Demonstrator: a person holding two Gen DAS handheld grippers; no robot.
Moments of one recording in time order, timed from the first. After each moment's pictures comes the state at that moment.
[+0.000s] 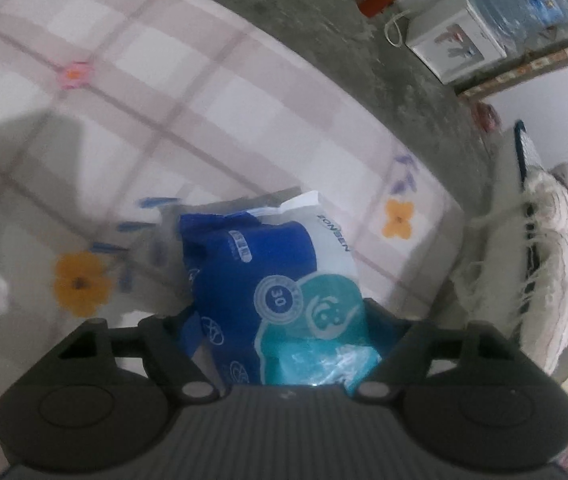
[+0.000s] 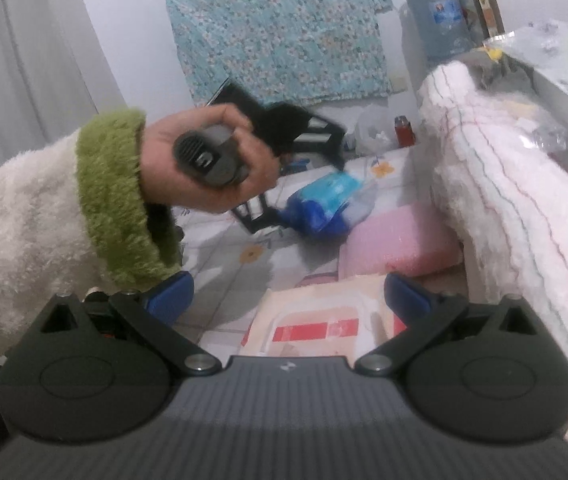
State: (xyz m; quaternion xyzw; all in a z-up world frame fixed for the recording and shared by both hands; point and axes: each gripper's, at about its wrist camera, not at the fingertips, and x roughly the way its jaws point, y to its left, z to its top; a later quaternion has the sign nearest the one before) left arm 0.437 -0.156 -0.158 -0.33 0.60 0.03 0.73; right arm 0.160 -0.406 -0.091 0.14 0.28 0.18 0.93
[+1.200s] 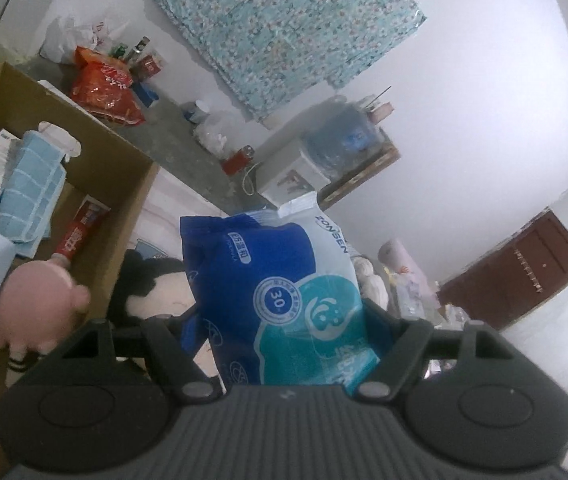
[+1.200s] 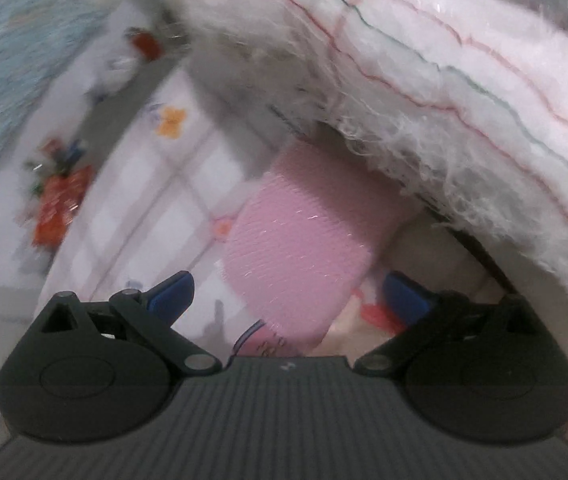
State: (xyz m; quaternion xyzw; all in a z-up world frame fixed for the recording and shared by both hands) left arm 0.145 0.110 -0.004 -0.36 0.32 -0.14 0.87; right arm 0.334 -0.388 -0.130 0.37 0.51 -0.20 0.75
